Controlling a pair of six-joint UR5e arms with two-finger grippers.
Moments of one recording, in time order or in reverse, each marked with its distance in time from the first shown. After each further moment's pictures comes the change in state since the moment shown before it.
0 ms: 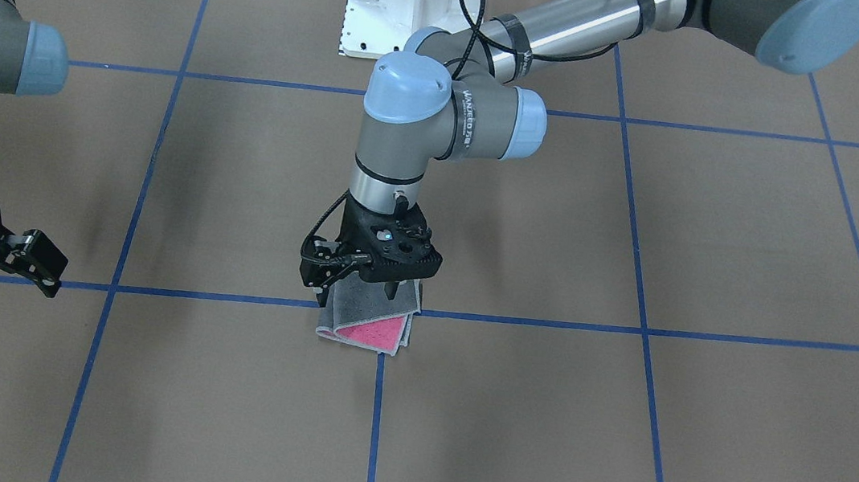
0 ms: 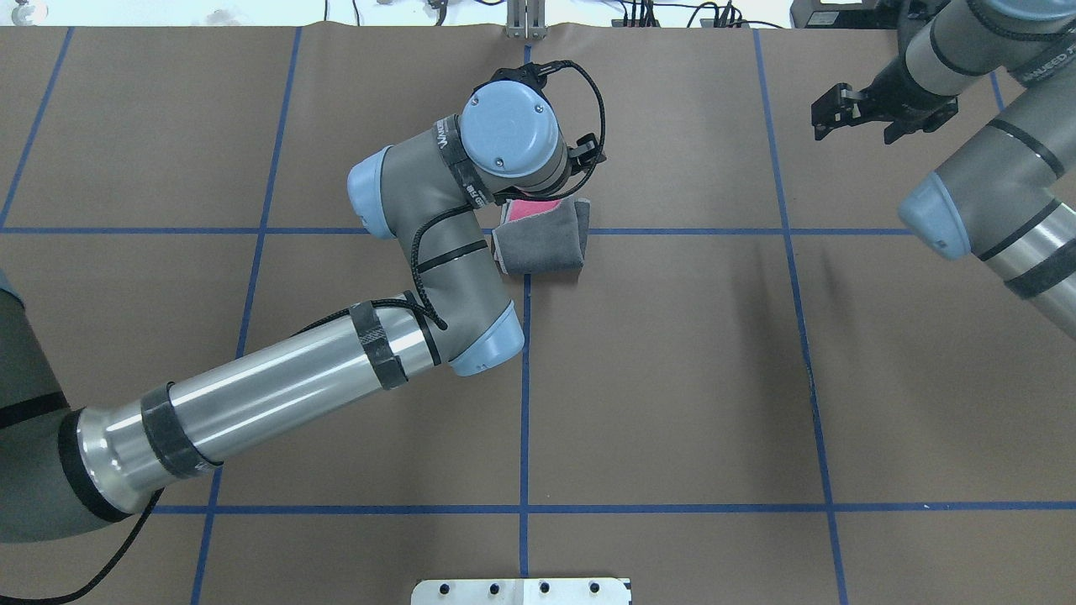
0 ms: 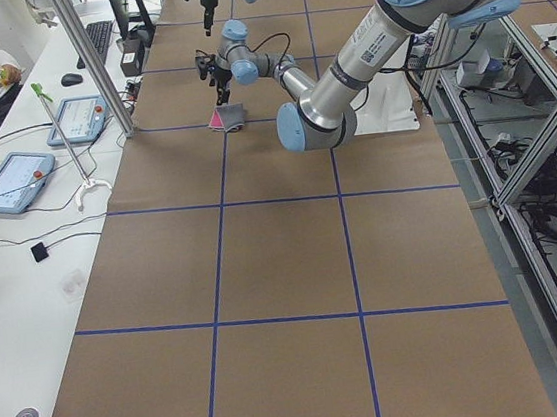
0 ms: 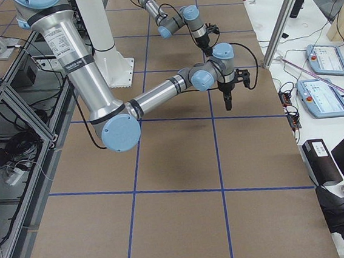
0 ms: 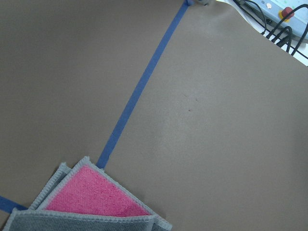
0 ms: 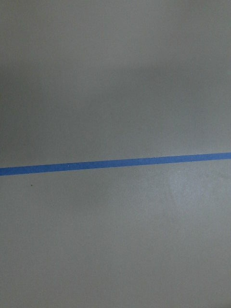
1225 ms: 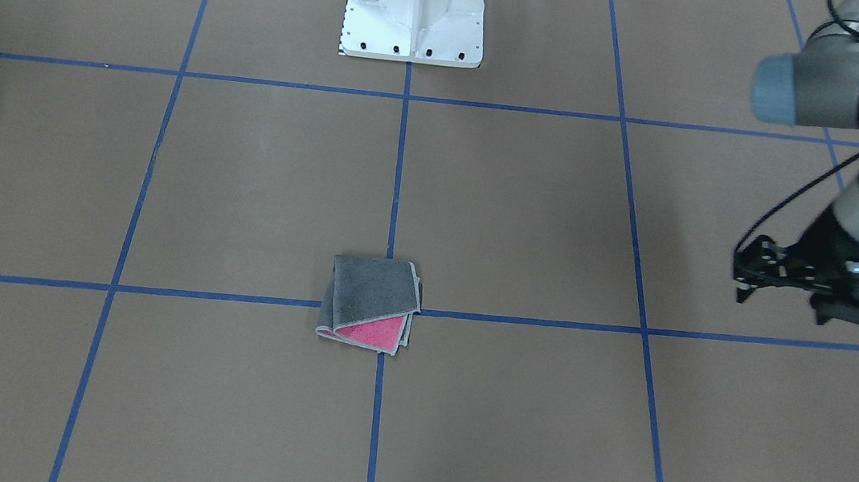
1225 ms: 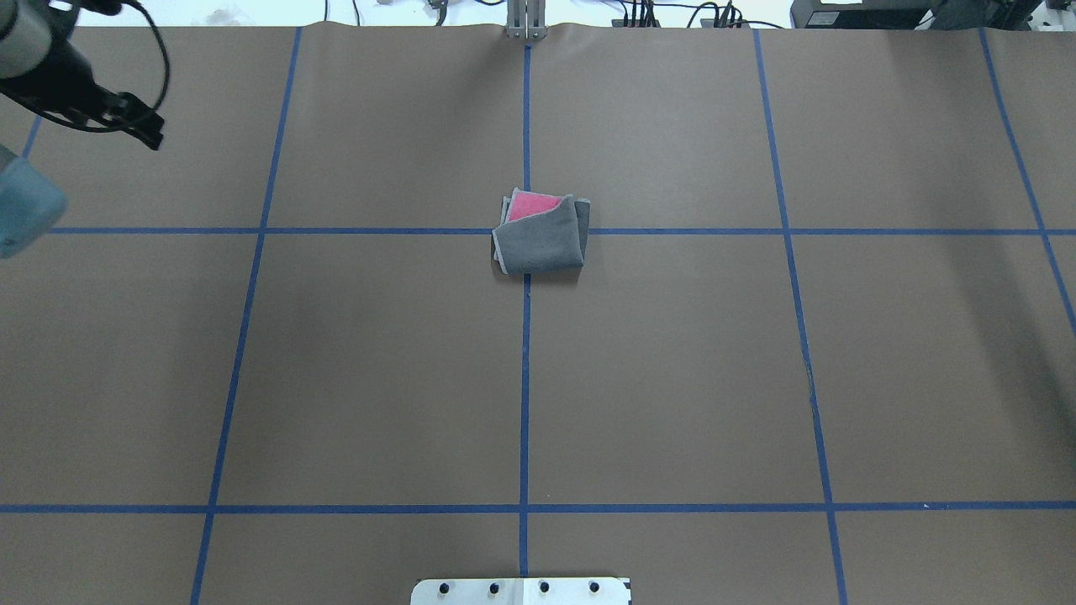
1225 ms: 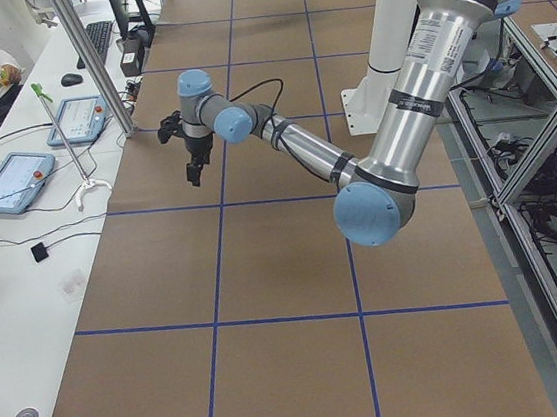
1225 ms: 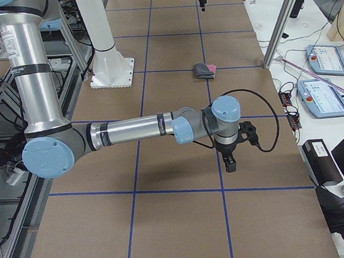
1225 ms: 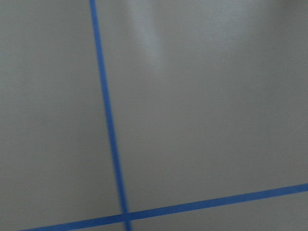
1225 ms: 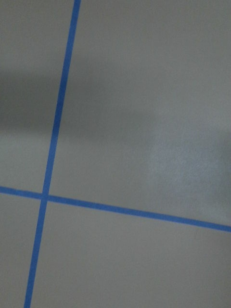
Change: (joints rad) left arm -0.582 0.661 -0.521 0.395 -0.462 1.221; right arm 0.469 -0.286 0.002 -0.206 0.196 -0.874
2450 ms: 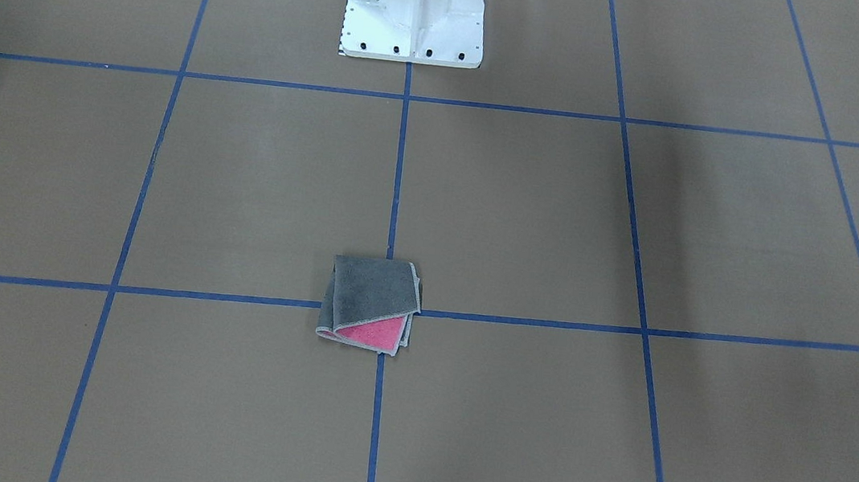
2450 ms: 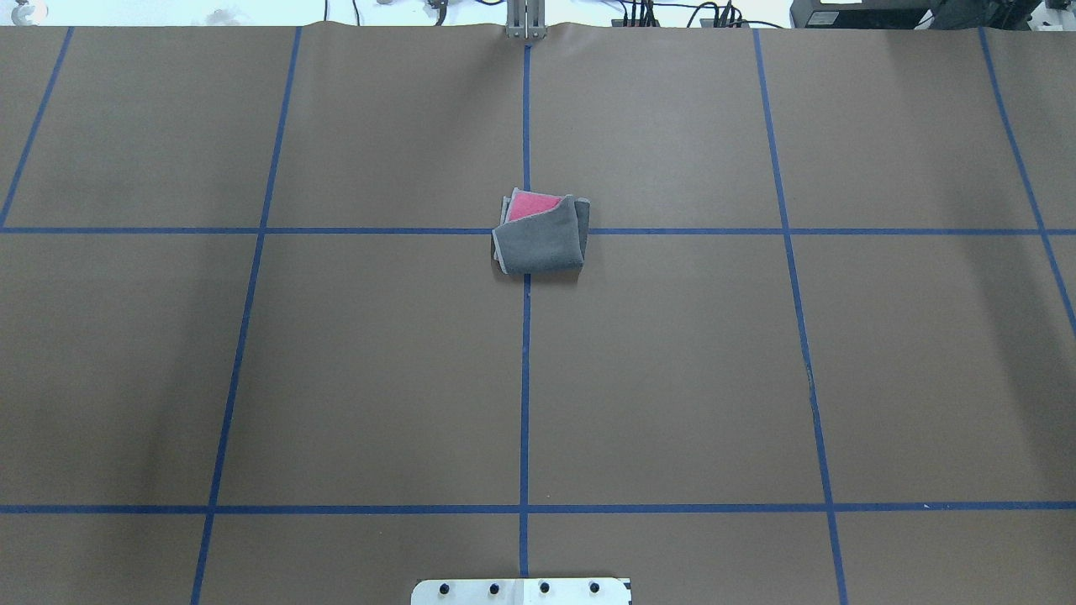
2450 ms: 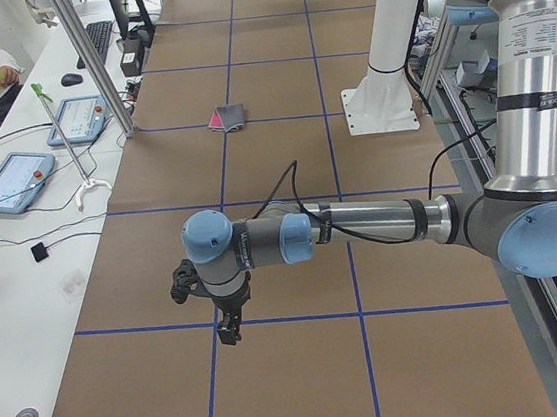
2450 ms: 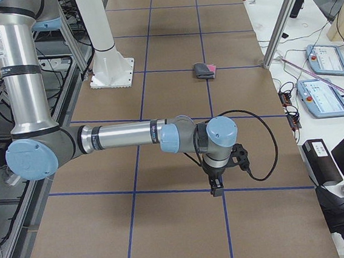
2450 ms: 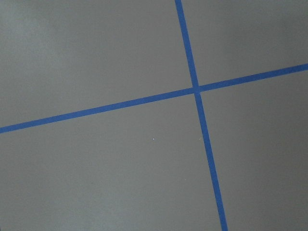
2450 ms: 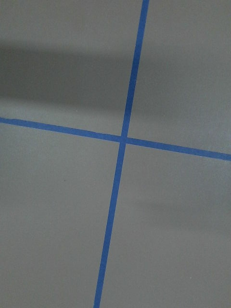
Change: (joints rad) left arm -0.427 0.346 0.104 0.069 -0.169 0.523; right arm 0.049 -0.039 -0.006 -0.130 -0.001 -0.117
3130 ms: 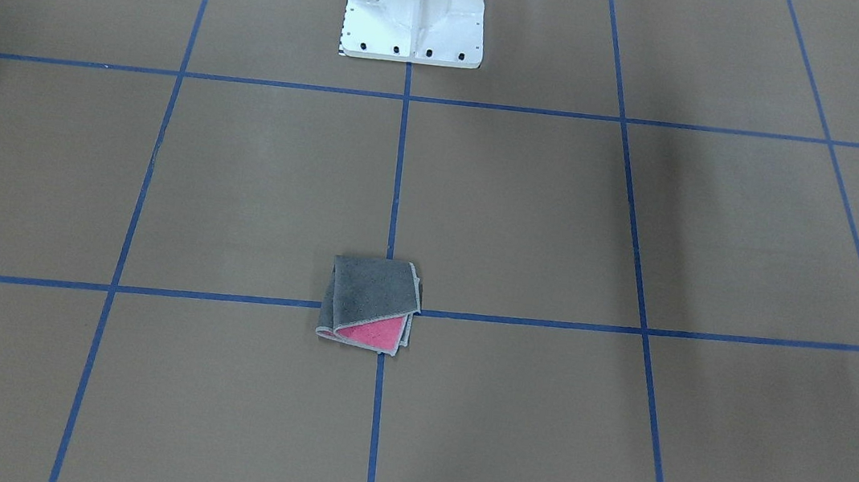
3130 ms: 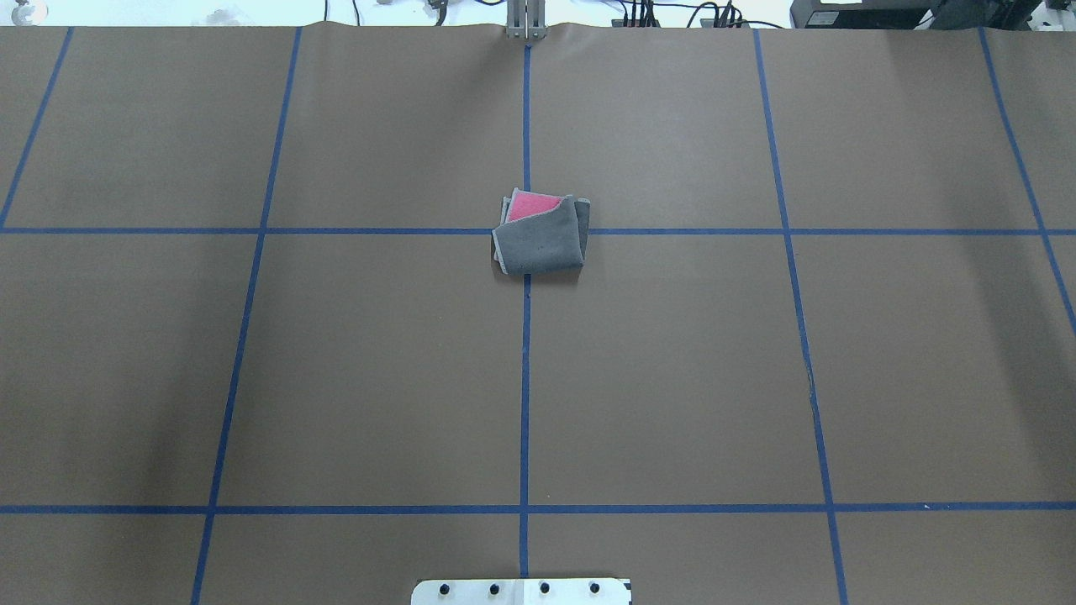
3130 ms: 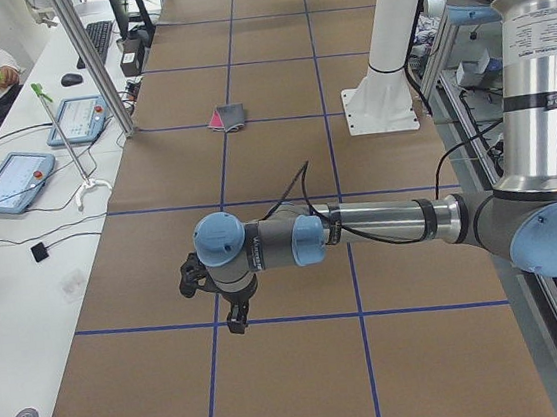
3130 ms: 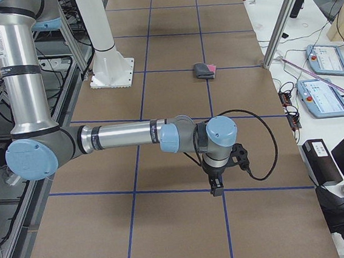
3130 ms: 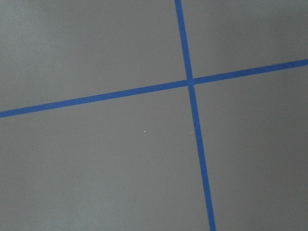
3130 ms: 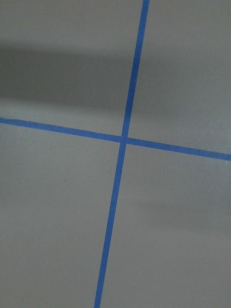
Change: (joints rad) left arm -0.001 0.013 -0.036 -0.010 -0.117 -0.034; right arm 0.000 -0.001 0.004 0.001 0.000 -0.001
